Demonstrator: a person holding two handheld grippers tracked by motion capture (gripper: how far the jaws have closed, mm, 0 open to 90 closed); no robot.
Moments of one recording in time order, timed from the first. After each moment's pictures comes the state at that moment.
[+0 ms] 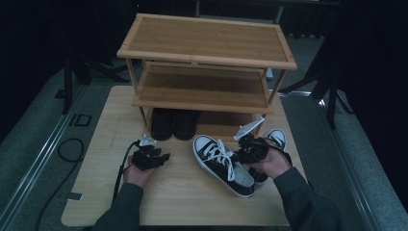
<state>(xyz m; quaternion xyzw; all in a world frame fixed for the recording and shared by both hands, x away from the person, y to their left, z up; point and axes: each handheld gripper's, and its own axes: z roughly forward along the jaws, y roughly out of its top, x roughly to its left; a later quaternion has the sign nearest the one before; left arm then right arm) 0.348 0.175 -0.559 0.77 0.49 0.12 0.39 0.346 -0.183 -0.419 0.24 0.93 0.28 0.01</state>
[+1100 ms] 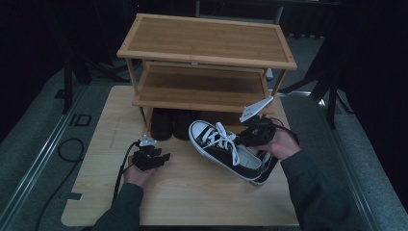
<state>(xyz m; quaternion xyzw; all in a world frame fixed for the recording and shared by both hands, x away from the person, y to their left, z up) 0.347 0.174 -0.559 0.77 0.49 0.12 0.39 0.367 -0.187 -0.362 0.17 0.93 0.32 0.02</state>
